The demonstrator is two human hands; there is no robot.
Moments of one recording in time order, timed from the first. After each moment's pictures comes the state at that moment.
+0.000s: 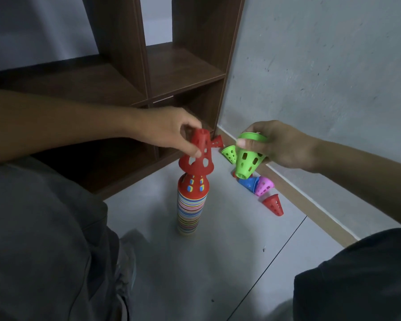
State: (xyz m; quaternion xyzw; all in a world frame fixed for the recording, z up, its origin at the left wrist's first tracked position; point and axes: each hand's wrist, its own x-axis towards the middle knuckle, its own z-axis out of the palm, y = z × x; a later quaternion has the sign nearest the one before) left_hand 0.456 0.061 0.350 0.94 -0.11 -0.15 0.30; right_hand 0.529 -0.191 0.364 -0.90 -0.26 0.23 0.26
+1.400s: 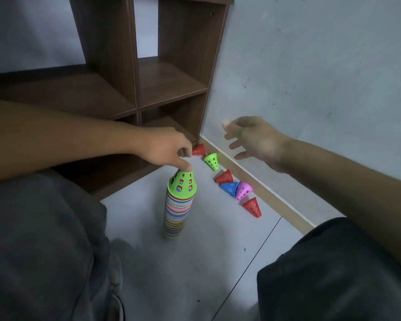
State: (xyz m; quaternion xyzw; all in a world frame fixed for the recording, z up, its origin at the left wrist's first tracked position) left_hand 0.446 0.043 0.344 0.97 -0.15 -0.14 0.13; right_hand 0.493 -0.168 0.395 -0.90 -0.17 0.18 0.37
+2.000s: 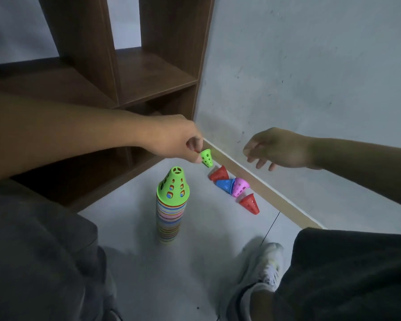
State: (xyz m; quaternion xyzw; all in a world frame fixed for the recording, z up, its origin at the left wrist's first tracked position) left_hand 0.488 0.025 0.349 0.97 -0.19 -0.08 0.15; right_hand 0.544 -0.227 0.379 -0.93 -0.21 0.25 0.16
